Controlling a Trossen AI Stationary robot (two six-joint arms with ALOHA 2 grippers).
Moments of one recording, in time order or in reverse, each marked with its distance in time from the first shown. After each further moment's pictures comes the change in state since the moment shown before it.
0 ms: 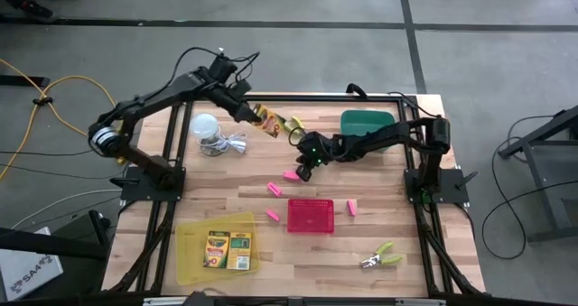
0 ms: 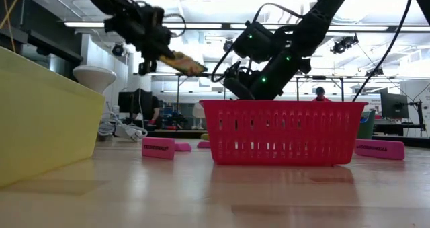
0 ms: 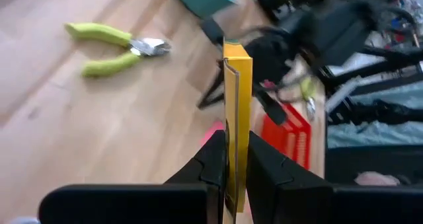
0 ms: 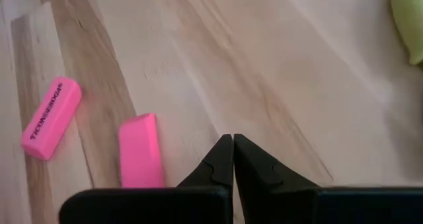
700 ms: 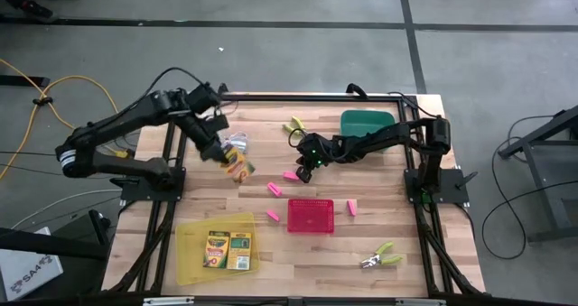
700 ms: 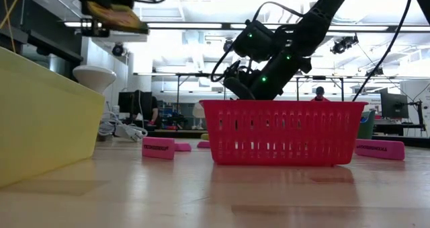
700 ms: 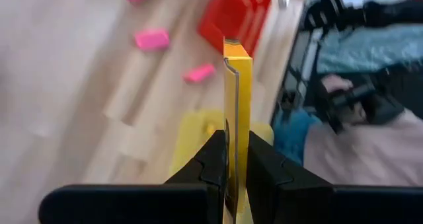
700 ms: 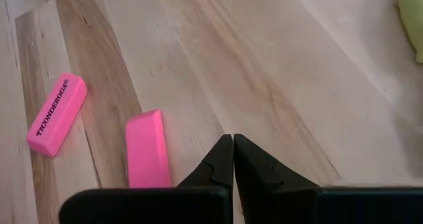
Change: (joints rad) left arm -0.320 -0.355 0.000 -0.556 -0.107 -0.138; right arm 0.009 -0.001 0.001 -0.007 0.007 0.003
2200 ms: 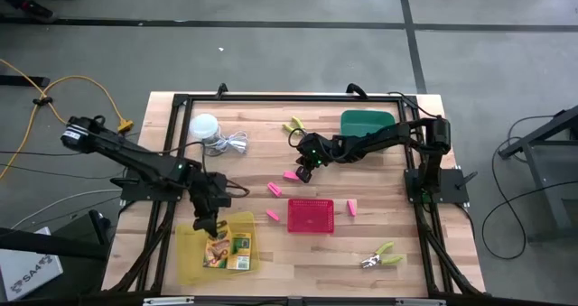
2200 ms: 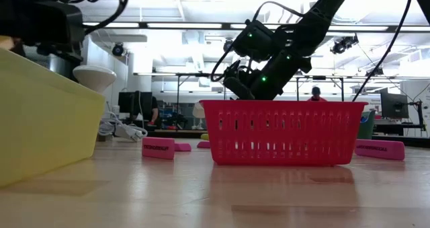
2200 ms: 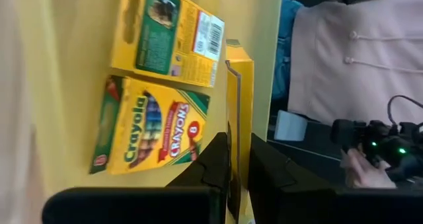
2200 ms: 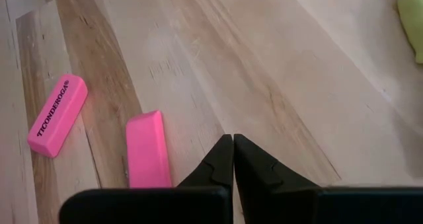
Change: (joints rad) left arm -0.773 -0.019 -0.660 0.921 -0.001 -0.598; right arm 0.000 -0.001 0.001 -0.001 0.000 0.001
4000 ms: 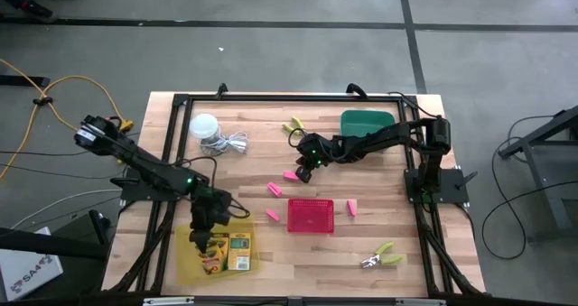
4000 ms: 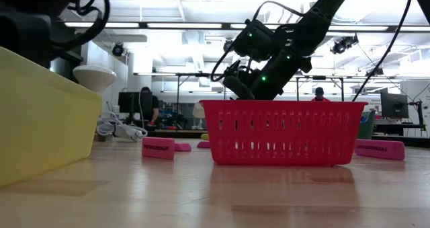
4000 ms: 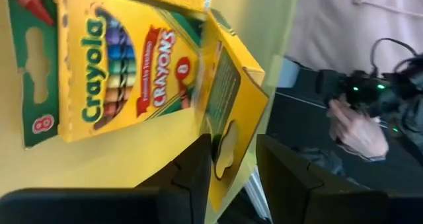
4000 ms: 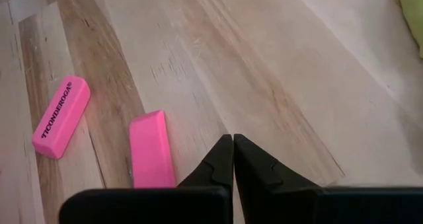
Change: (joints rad) left arm -0.110 0.201 -0.018 0.129 0.171 -0.045; right arm 0.005 0.000 0.000 -0.002 -0.004 0.022
